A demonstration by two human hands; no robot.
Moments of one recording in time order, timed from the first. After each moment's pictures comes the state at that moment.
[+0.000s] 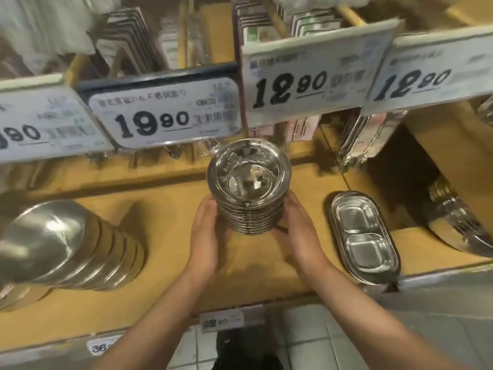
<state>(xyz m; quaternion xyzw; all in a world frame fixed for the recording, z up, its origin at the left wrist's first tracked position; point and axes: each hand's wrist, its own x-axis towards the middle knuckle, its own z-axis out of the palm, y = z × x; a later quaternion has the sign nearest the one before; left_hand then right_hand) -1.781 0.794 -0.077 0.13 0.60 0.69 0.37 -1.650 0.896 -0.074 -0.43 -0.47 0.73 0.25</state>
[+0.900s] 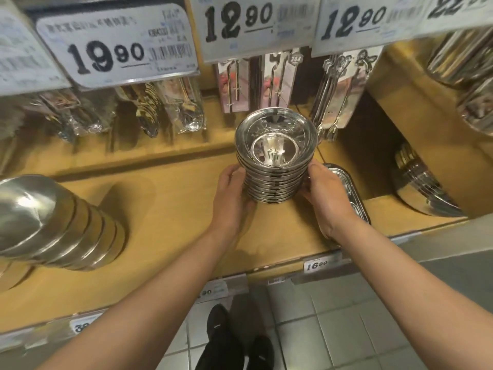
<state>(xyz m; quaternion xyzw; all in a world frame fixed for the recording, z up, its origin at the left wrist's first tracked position) -1.724 0.841 -0.062 0.10 0.56 0.68 0.45 -1.592 0.944 -0.057 -0.50 -0.55 0.61 0.27</state>
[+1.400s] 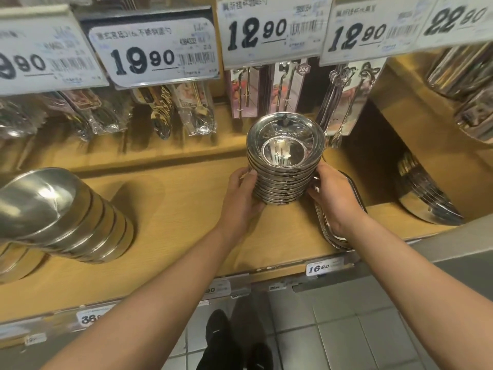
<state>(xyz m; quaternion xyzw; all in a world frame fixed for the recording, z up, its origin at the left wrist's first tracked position) -1.722 0.839 -0.056 0.10 0.57 0.67 0.47 -1.589 0.953 -0.048 -0.49 -0.53 0.63 0.28</state>
